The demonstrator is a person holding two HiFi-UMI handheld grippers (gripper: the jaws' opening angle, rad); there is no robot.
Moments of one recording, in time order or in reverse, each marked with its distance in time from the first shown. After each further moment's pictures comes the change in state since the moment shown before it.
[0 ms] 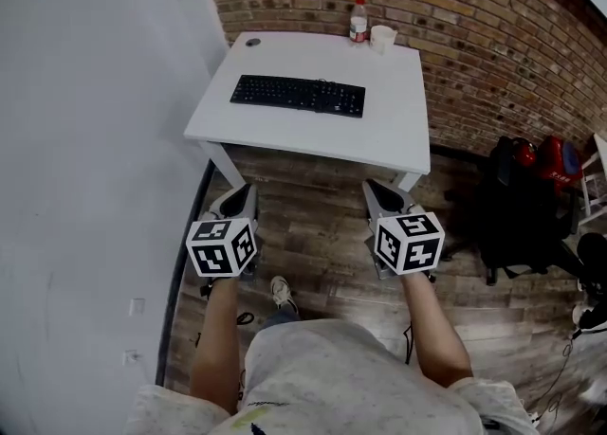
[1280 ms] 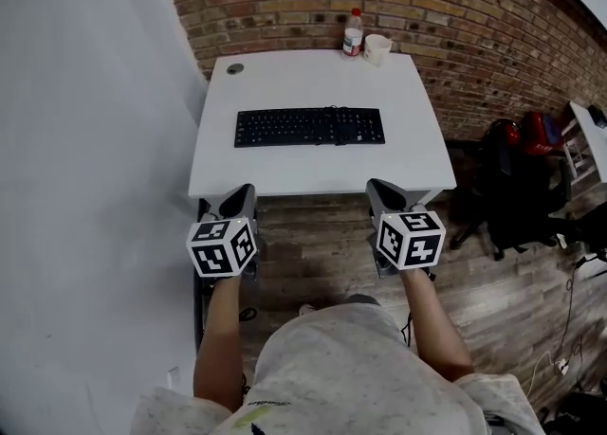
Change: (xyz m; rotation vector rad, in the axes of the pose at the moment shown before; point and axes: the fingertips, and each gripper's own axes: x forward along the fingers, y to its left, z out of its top) left arm 0.134 0.185 0.088 0.022 0.048 -0.211; right arm 0.184 0.037 0.058 0.114 -0.001 -0.270
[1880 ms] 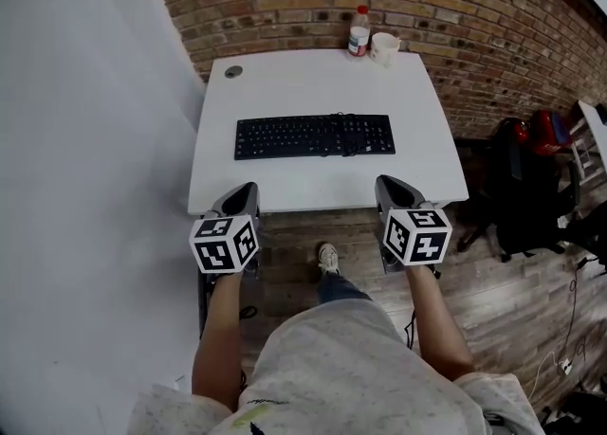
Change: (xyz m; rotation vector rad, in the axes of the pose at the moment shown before) left arm 0.069 0.032 0.006 0.012 0.041 -0.011; right arm 0.064 -0.041 0.008 0.019 0.005 -0.055
